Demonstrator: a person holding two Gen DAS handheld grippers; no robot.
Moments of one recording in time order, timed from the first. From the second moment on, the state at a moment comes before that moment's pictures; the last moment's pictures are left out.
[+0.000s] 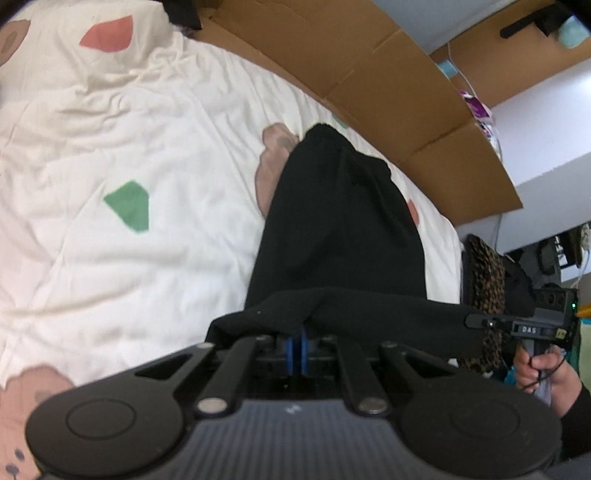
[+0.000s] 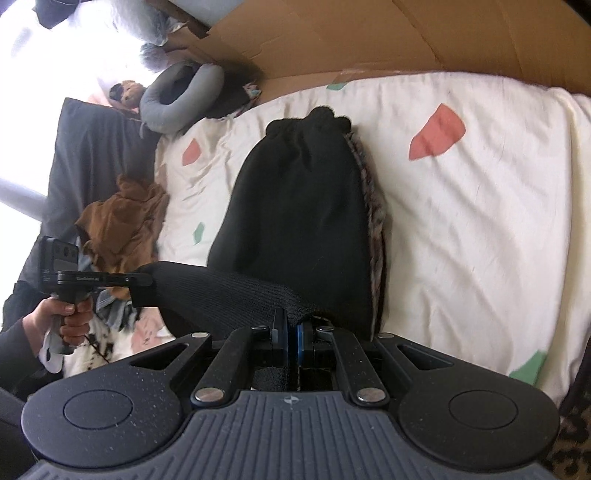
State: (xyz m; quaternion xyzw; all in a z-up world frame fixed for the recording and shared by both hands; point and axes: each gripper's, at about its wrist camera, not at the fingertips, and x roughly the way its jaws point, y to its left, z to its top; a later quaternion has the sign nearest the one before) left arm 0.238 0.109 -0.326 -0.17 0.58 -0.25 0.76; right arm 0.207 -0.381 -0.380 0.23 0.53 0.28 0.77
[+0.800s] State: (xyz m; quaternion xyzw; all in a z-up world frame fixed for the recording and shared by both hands) left arm 0.281 0.100 -0.355 -0.18 0.55 -0.23 0.78; right arm 0.240 -0.377 -0.403 0.22 0.52 0.23 0.79
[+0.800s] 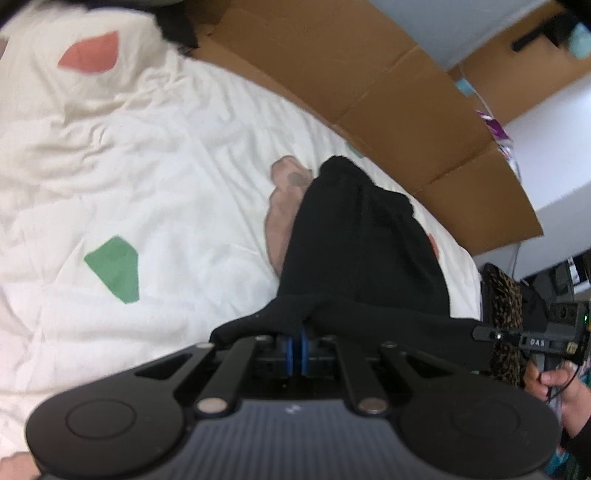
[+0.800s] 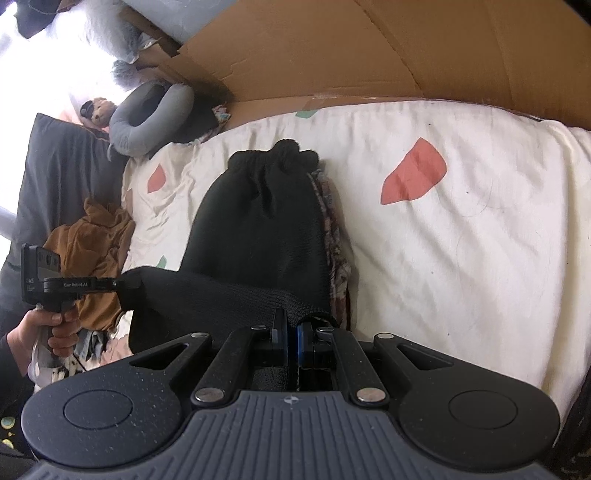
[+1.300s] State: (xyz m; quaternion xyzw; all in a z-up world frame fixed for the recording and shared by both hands) left arm 0.266 0.116 -0.384 -0.24 0.57 -0.21 0.76; right arm 0.223 -0.379 -0.427 0.27 0.52 0.23 0.78
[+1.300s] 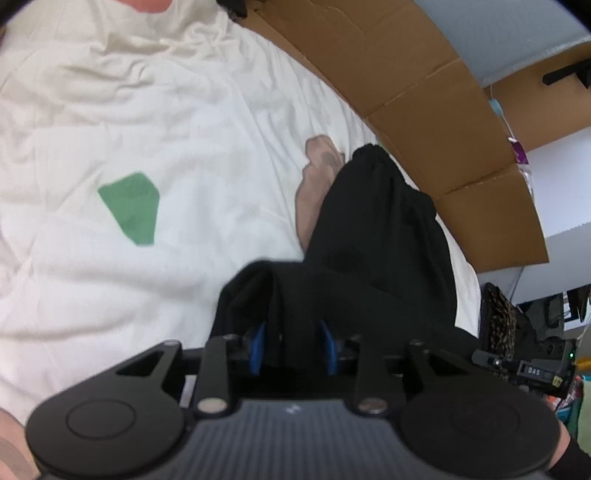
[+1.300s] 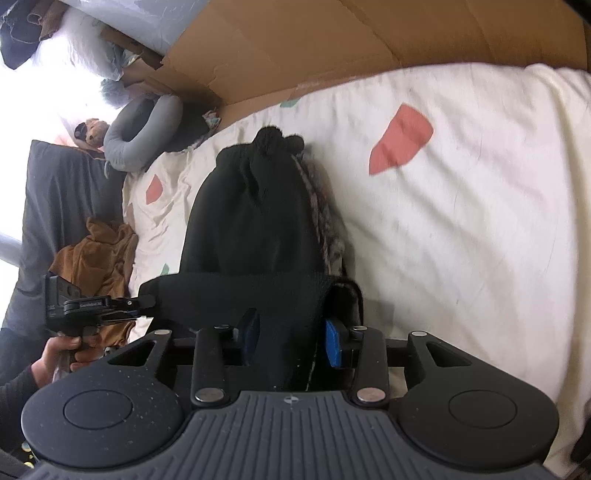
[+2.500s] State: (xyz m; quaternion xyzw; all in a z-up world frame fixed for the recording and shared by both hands) left arm 0.291 0.085 -0.355 -0.23 0.49 -0.26 0.80; right arm 0.247 -0.374 -0.408 0.31 0.47 0.25 0.79
